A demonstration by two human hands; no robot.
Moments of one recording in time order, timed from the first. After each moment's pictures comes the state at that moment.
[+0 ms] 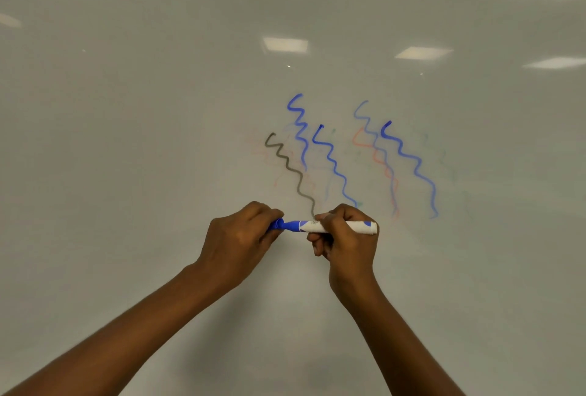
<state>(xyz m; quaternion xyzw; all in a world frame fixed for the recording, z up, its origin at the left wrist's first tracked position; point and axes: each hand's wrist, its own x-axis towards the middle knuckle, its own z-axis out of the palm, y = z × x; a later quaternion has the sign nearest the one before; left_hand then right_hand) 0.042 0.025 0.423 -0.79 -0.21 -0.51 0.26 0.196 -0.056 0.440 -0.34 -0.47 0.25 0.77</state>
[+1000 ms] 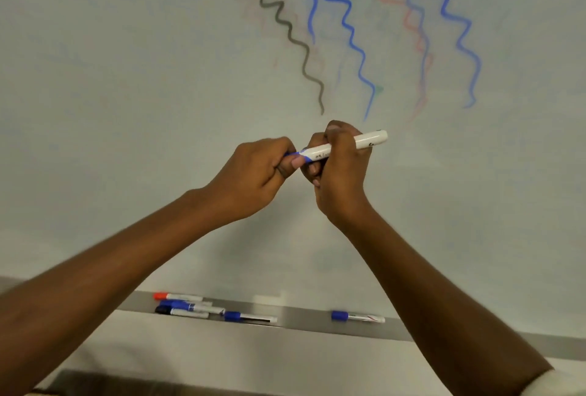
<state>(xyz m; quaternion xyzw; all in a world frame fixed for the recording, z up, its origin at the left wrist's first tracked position) 0.054 -0.007 0.379 -0.87 -0.23 -0.44 0.01 0.187 -0.046 0.391 -0.30 -0.43 0.38 0.76</state>
